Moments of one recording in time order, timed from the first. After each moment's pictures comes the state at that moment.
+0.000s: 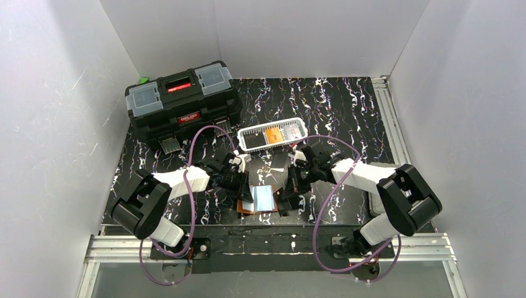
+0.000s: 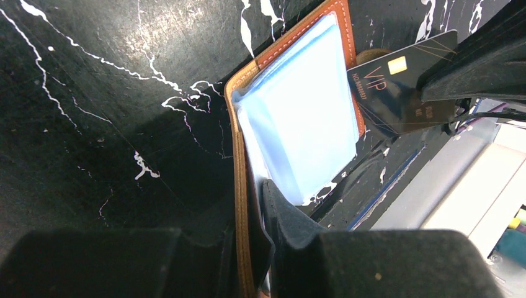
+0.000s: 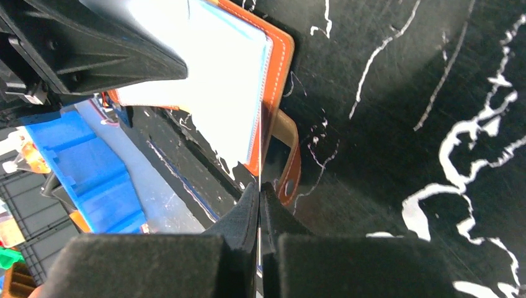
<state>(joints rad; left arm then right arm) -0.58 1.48 0.60 -0.21 0.53 -0.43 0.63 1.49 0.69 -0.23 -0.64 0.54</state>
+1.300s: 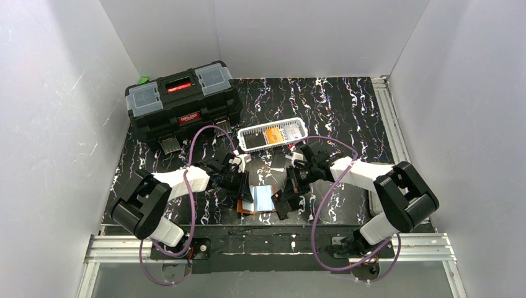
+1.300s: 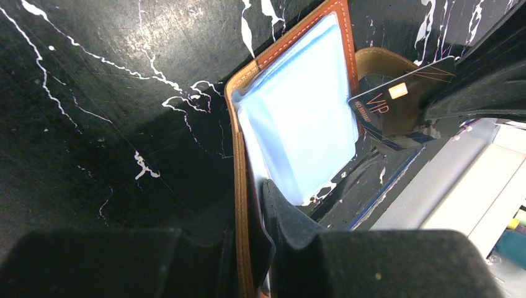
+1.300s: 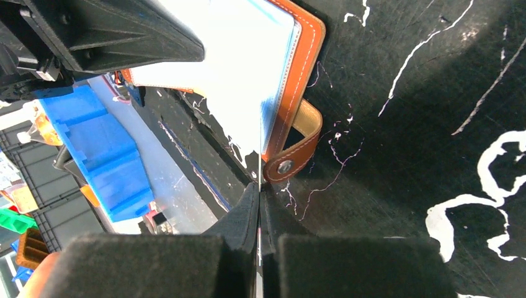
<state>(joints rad) -0.58 1.48 0.60 -0.21 0.53 -0.43 0.63 1.51 0.71 -0.27 -0.72 0.50</state>
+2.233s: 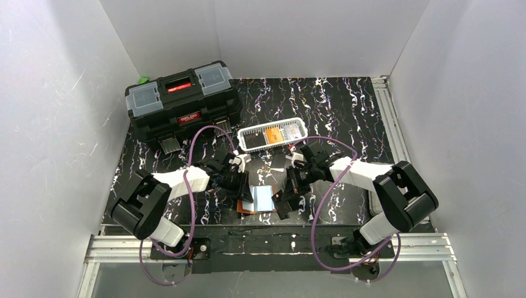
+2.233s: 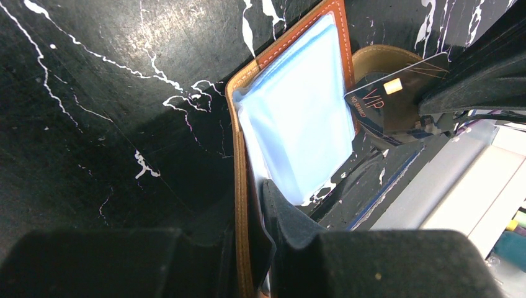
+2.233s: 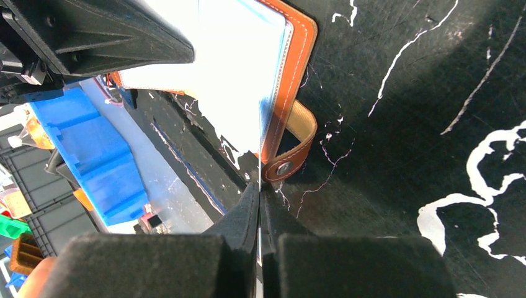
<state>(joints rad) -0.58 1.47 0.60 -0.21 0.53 -0.44 0.63 1.52 0.71 -0.28 -0.70 0.49</state>
